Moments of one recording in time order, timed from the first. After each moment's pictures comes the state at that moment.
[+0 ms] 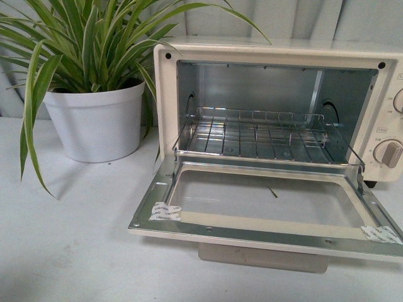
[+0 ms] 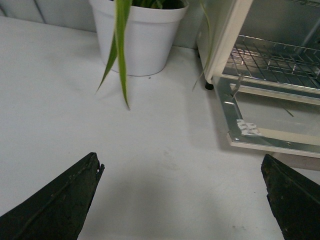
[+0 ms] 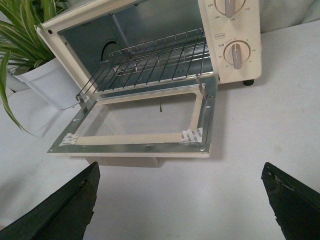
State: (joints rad) left arm -0.48 0.37 0.13 0.08 -0.39 -0.18; right arm 0.02 0.16 0.16 -0.18 -0.24 0.31
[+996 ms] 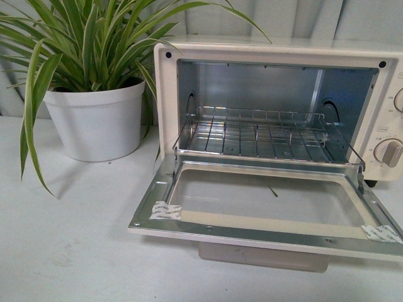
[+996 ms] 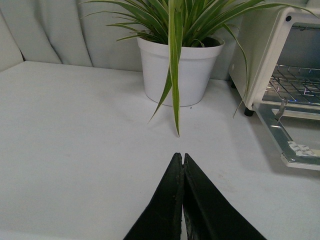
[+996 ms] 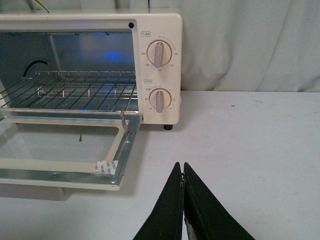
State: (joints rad) left arm -0.01 0.00 0.01 0.00 -0.01 -0.01; right arm 0.00 0.00 0.01 0.00 0.00 0.00
